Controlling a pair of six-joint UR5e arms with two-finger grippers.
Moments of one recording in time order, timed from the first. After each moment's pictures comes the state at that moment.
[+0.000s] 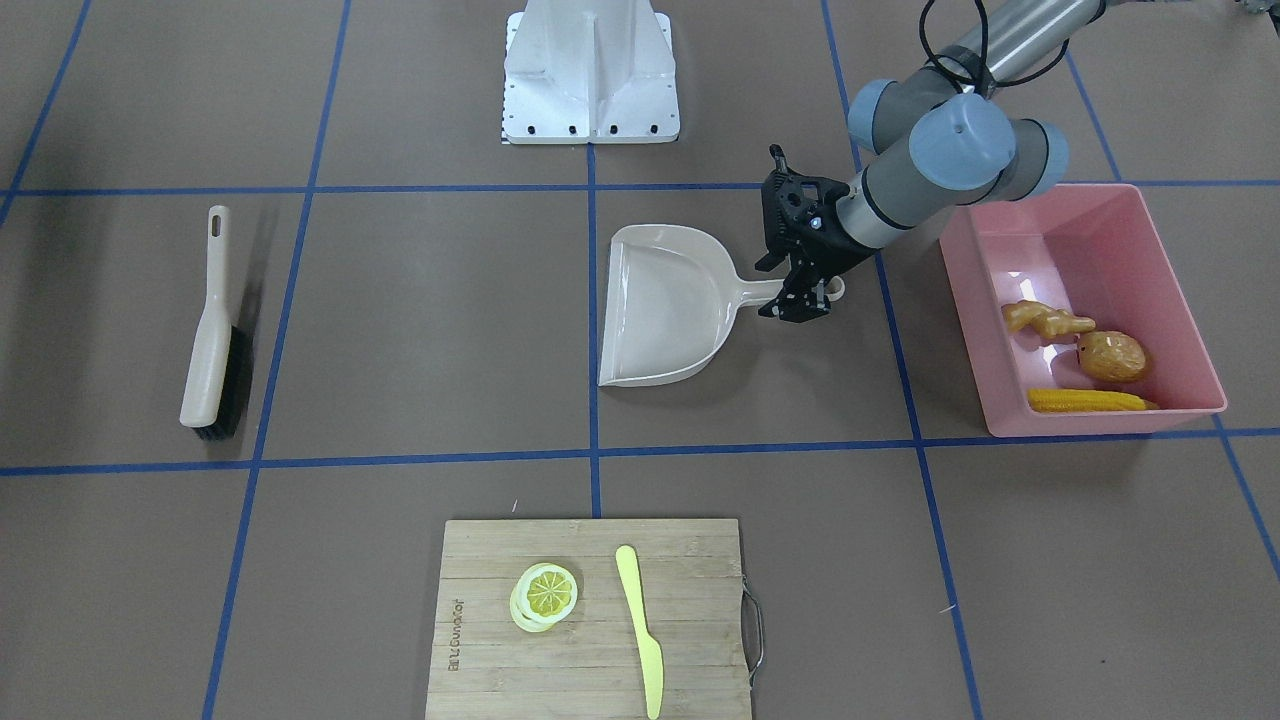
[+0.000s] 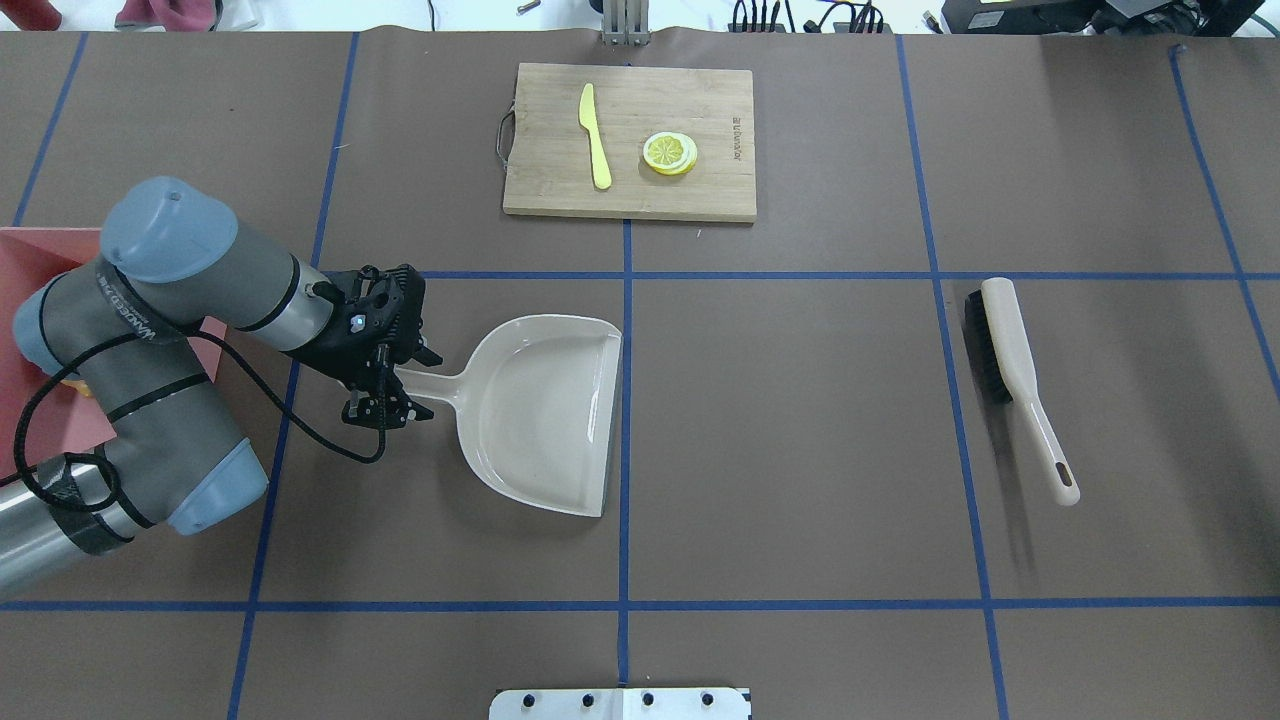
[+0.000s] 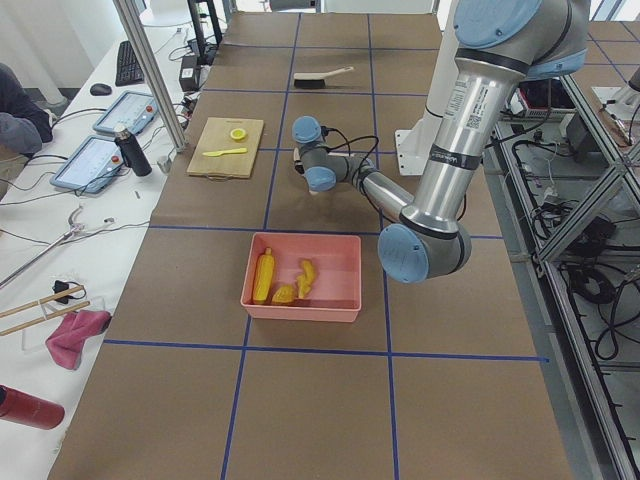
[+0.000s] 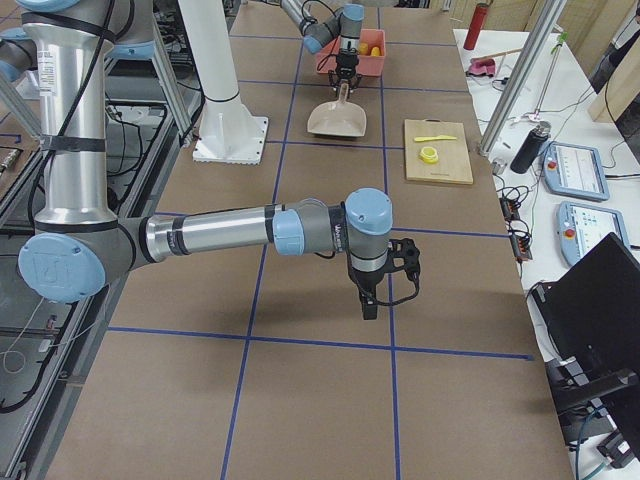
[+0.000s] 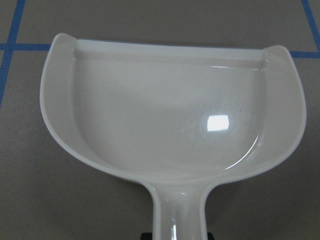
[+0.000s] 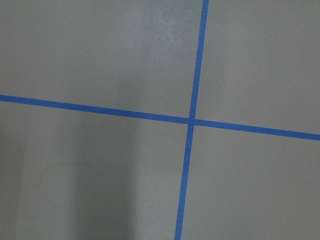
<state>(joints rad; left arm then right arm) -0.70 -1.93 -1.66 -2.18 -2.26 0.33 1.54 -1.61 1.78 -1.59 2.31 0.01</state>
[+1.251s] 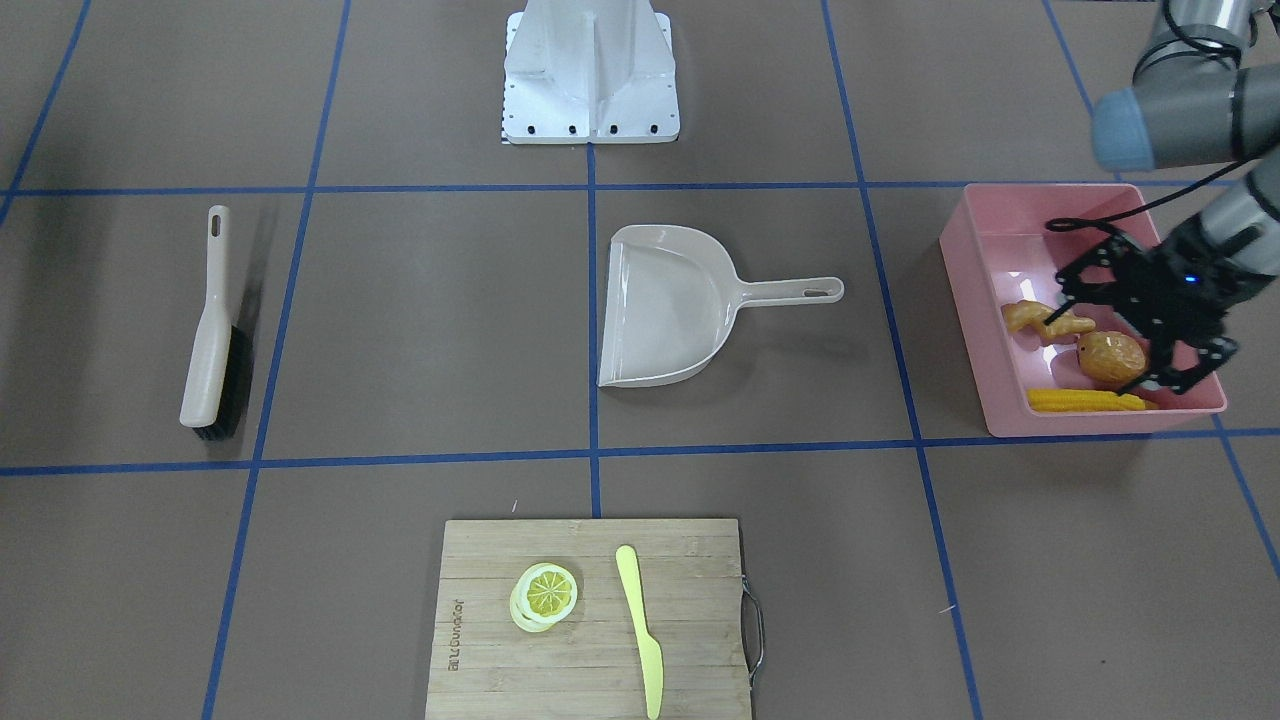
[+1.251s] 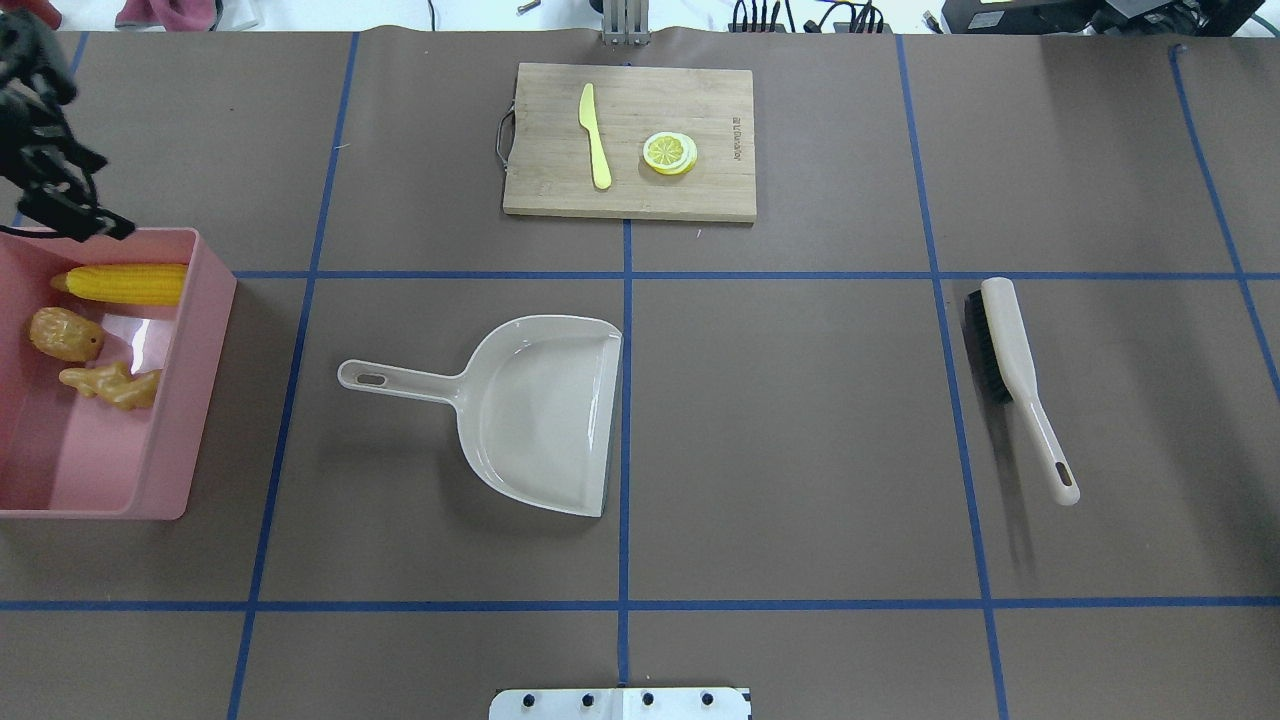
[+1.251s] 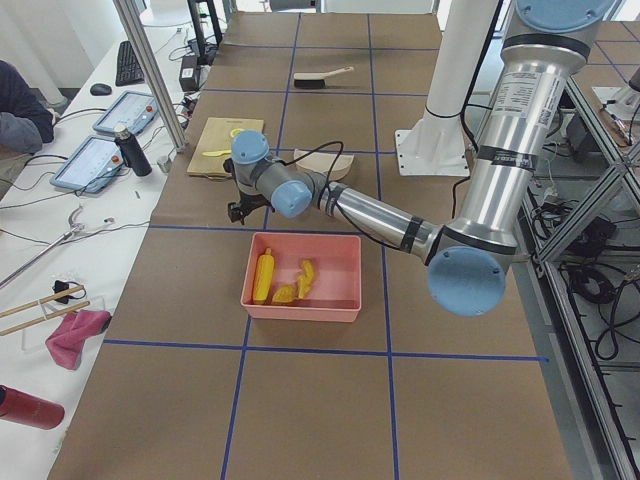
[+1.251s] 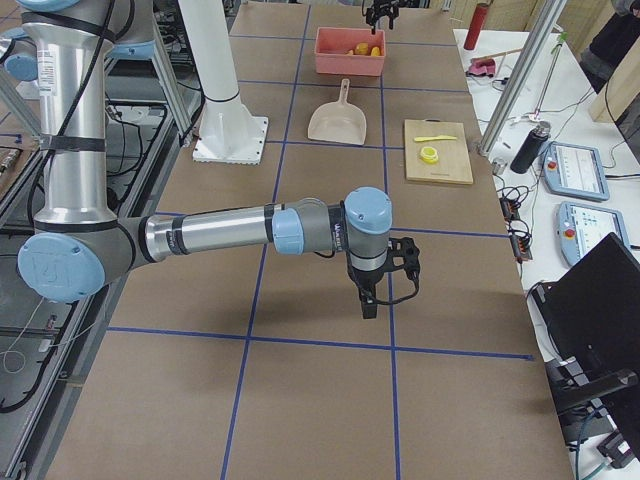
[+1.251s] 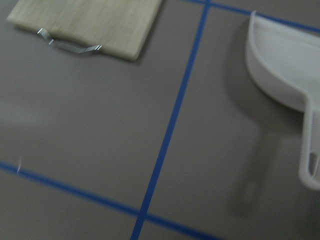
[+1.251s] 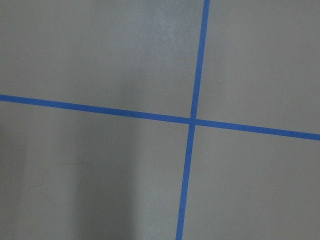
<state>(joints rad) -1.24 -1.77 -1.68 -1.86 -2.37 0.26 1.54 -1.61 1.78 -1.59 2.31 0.01</state>
